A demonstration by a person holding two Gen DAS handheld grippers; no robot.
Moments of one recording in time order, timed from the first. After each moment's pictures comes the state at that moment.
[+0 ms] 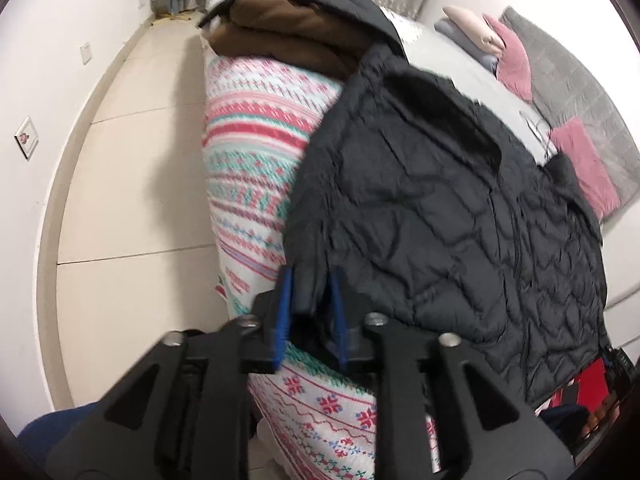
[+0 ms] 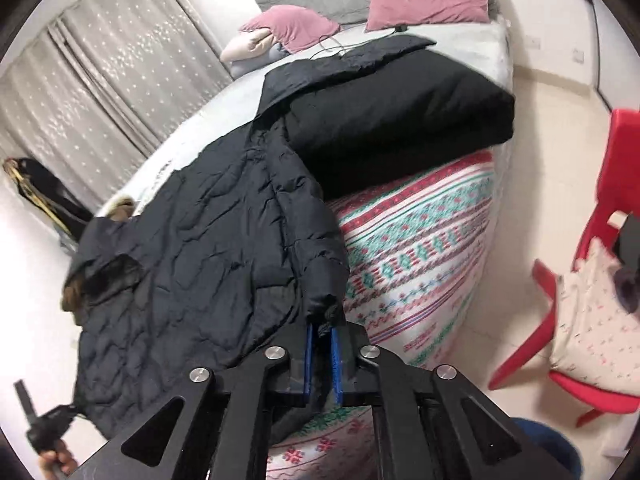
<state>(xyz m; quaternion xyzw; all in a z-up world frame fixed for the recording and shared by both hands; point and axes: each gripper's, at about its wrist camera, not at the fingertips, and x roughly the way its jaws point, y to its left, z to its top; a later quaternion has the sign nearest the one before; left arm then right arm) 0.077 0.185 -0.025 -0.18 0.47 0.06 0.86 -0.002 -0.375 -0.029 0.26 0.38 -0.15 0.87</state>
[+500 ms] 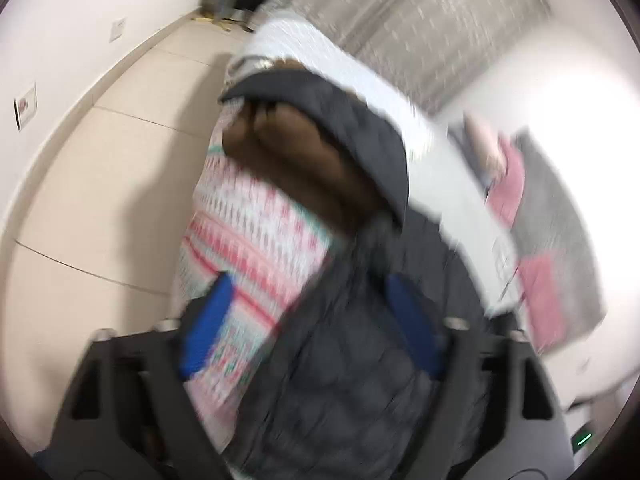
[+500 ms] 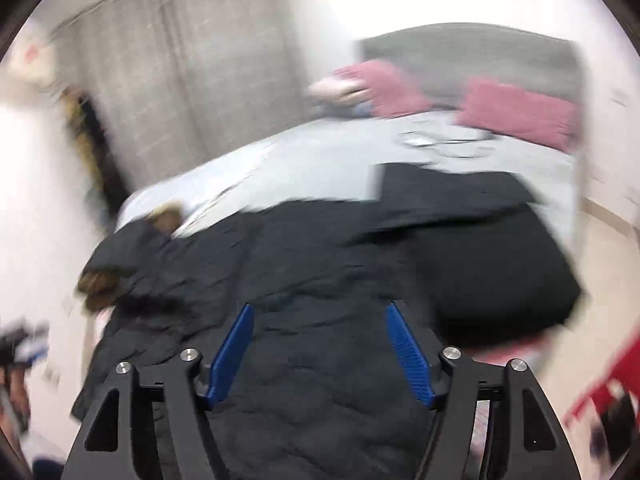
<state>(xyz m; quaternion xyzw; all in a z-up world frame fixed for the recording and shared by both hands) 0.163 0.279 0.049 -0.37 0.35 0.08 0.85 0.131 -0.286 0.065 0.10 0.34 -0.01 0.94</state>
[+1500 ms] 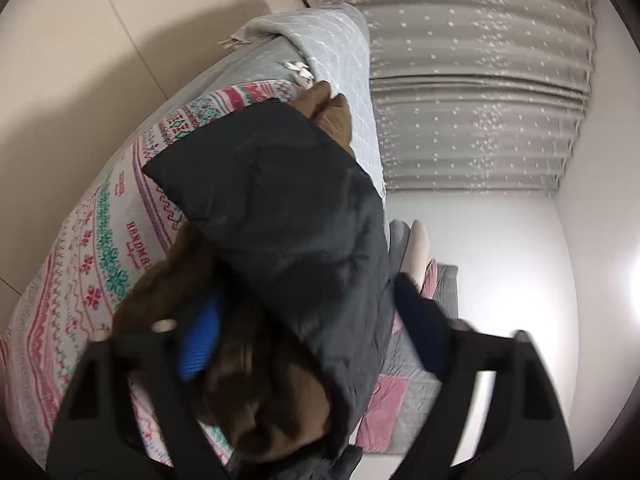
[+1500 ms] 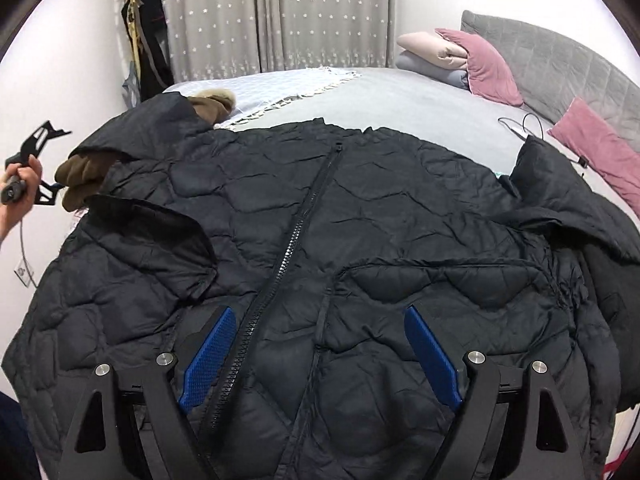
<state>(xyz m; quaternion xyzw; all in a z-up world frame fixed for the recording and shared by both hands) 0.390 0.431 -0.080 -0.66 0.26 0.02 0.71 0.238 -0.182 -0.043 -0.01 0.39 0.04 0.92</state>
